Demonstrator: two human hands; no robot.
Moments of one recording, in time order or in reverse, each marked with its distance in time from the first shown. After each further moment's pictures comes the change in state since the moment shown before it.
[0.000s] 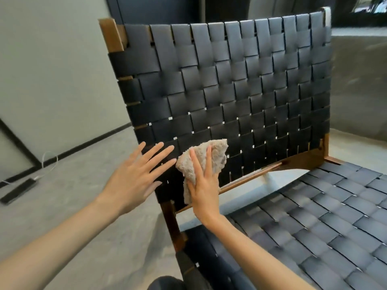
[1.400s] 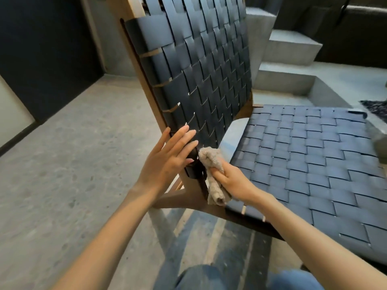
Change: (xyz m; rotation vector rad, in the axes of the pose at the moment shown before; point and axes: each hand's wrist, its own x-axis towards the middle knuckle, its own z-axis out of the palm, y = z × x) left_hand 0.010 -0.054 0.076 -0.567 0.706 0.403; right_hand -0.051 -0.093 0.018 -0.057 -0.049 0.608
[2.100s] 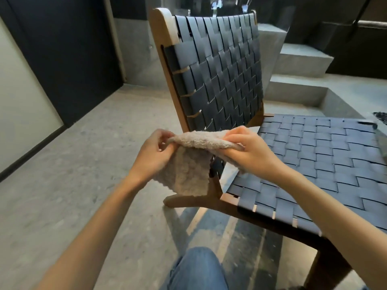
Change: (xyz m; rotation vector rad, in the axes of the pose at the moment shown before) left_hand -0.021 -0.035 -0.081 -1.036 -0.077 -0.820; right_hand -0.021 -0.122 -0.046 -0.206 0.116 -0.184
